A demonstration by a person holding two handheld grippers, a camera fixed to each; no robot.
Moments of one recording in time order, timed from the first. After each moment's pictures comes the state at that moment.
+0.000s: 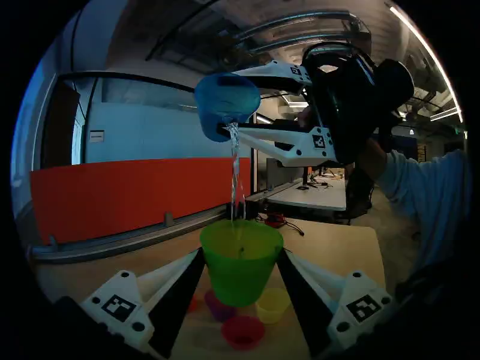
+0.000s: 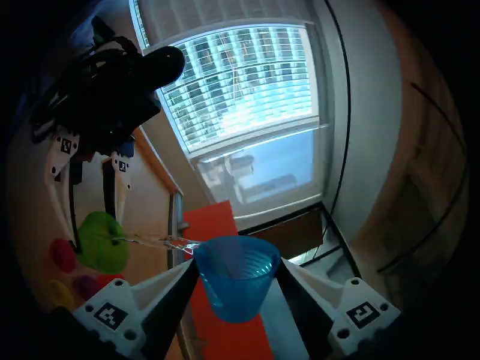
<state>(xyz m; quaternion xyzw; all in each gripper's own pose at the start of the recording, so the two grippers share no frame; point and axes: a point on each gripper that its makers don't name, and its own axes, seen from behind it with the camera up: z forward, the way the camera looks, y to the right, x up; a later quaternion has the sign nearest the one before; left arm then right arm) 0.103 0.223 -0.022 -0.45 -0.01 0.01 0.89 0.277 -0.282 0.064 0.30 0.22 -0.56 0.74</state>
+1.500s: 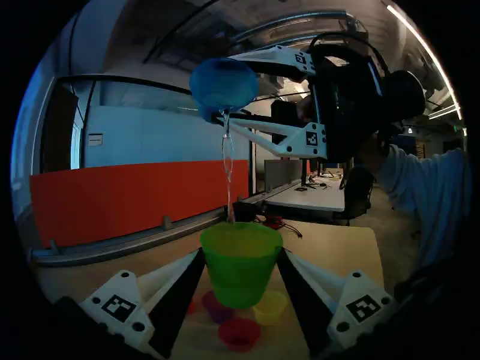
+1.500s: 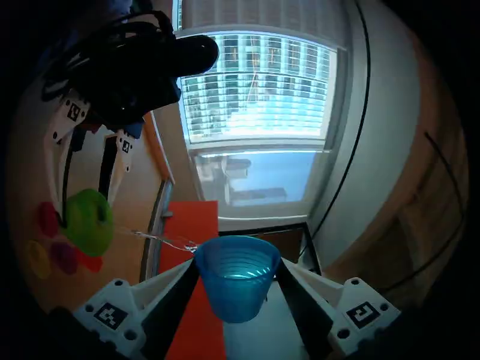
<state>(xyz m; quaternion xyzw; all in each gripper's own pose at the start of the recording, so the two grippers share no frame) 0.111 0.227 -0.030 -0.45 0.00 0.02 0.89 0.300 -0.292 0.052 0.25 0.27 -0.64 0.67</state>
